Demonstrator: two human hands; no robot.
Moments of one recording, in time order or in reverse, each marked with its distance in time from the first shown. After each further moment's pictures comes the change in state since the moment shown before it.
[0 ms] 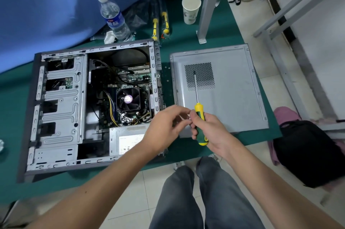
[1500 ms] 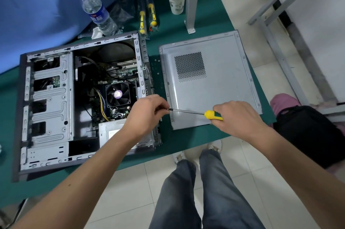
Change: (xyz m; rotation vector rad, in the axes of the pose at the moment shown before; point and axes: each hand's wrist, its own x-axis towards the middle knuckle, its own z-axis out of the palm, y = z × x) left_hand 0.011 -0.001 -0.016 0.314 -0.041 -0.084; right_hand -0.028 -0.031 -0.083 -1.862 0.162 -0.426
